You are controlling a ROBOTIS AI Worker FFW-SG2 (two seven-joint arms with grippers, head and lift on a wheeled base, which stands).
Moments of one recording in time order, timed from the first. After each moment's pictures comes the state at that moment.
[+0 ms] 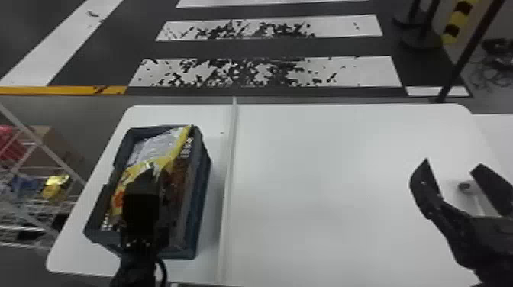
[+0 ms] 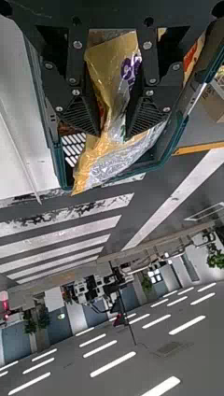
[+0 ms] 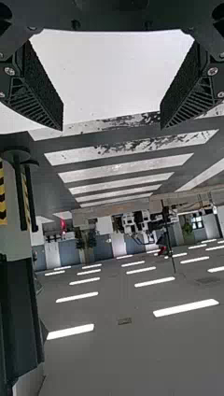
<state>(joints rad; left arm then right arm) 0.63 0.21 -0.06 -2.25 -0.09 0.46 0.37 0.74 -0.22 0.04 -2.23 -0.31 -0.06 -0.12</state>
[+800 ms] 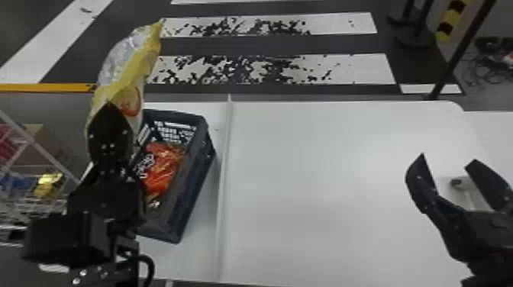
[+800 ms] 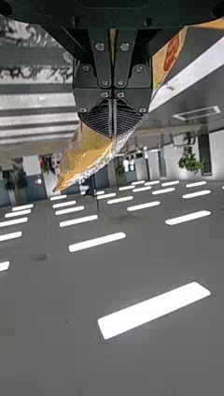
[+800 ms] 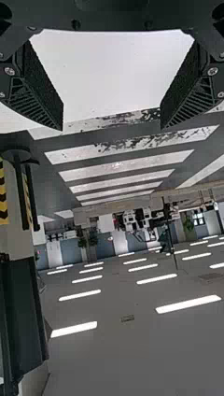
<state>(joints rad) 0.76 0.22 -0.08 -2.36 -0.17 -0.16 0.51 0.75 -0.21 0.04 -2.23 -0.33 -0.07 -0.12</state>
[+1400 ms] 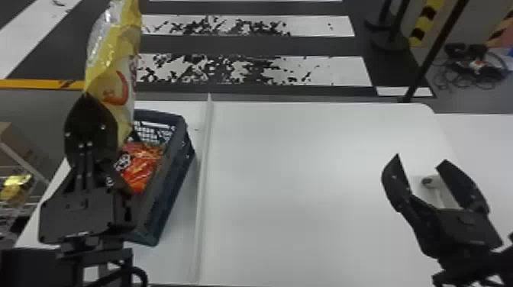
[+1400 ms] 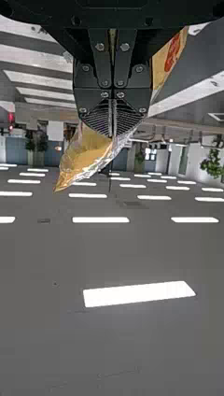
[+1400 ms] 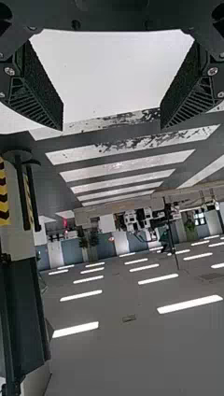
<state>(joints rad) 0.76 0.22 -0.16 -2.33 -0.03 -0.36 0.48 0.75 -0.21 0.03 -2.23 -0.33 -0.07 -0.12</state>
